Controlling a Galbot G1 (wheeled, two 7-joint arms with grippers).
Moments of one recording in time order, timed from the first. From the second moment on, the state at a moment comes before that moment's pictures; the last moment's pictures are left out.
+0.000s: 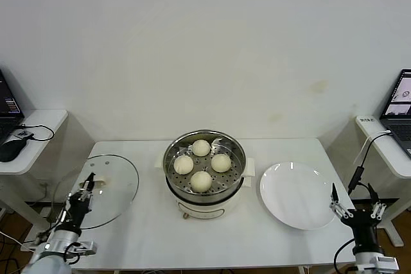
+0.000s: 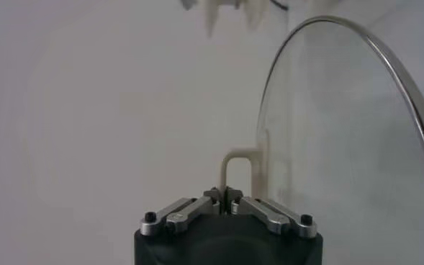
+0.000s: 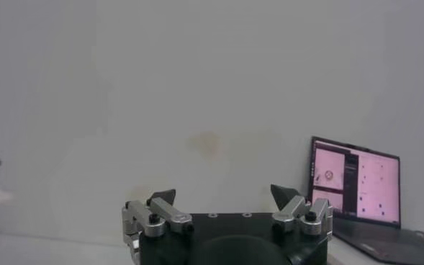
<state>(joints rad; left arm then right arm) 1.44 -1.17 -0.77 -1.74 1.18 -0.15 -0.19 -1.61 1.47 0.96 2.00 0.11 0.22 -0.15</state>
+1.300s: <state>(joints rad) 1.13 -1.08 -0.25 -2.05 1.15 0.28 0.20 -1.58 1.56 0.81 1.89 -0.20 0.31 -0.08</state>
